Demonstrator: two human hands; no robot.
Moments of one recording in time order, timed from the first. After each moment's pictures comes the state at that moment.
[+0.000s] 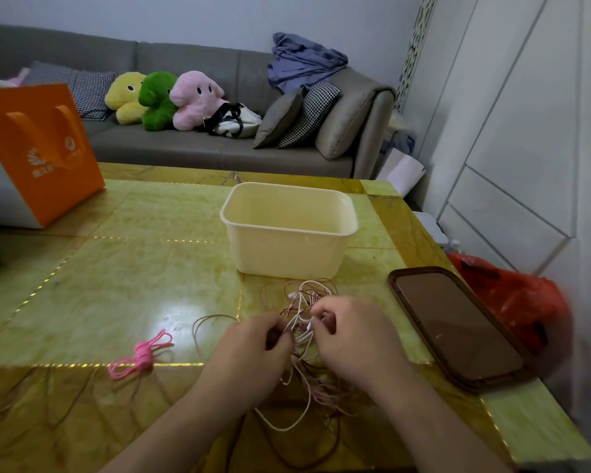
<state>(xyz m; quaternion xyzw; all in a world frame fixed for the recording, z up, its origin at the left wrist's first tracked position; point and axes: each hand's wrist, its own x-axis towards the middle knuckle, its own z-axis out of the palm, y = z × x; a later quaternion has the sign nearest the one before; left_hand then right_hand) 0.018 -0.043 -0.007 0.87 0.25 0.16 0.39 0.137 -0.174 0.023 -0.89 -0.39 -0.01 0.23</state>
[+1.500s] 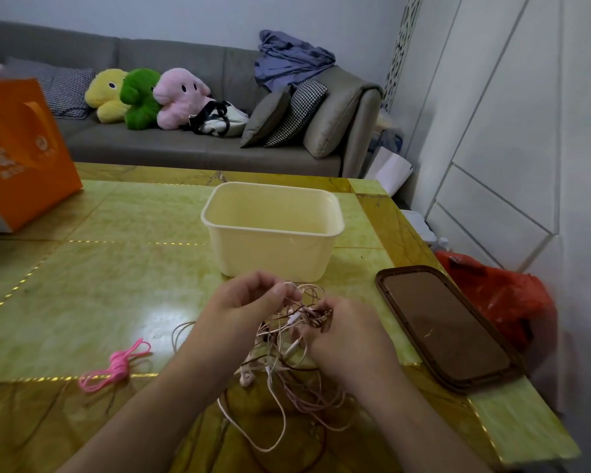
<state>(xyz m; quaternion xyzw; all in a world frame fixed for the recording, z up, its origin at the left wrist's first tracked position) 0.038 -0.039 0.031 0.68 0.18 0.23 0.68 0.143 -0.174 0.019 -0.93 -0.26 0.08 0.26</state>
